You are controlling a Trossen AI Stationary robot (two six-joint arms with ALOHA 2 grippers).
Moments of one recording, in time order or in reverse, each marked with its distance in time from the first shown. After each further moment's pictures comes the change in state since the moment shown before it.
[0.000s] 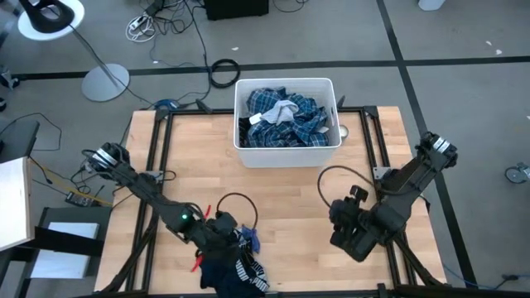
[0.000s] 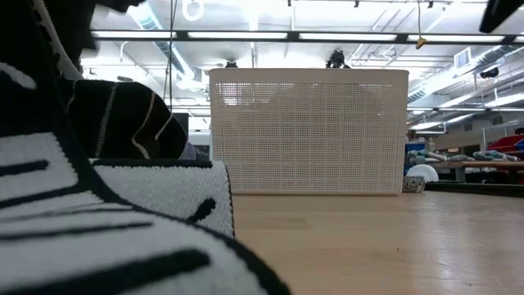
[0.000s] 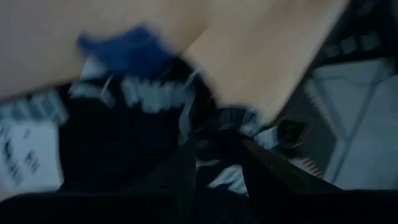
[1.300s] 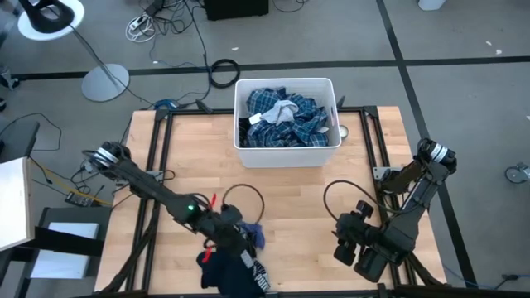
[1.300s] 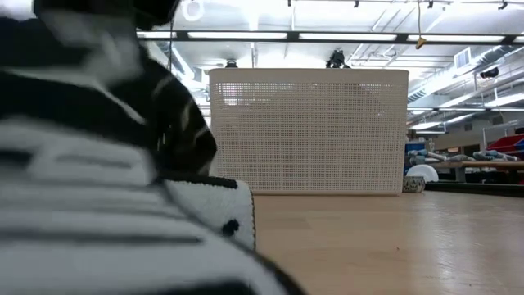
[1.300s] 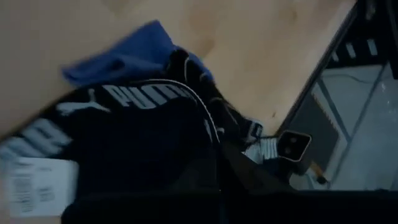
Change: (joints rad) left arm 0.100 -0.008 0.006 -0.017 0.089 0.076; right arm 0.144 0.072 0.000 0.040 0.069 0.244
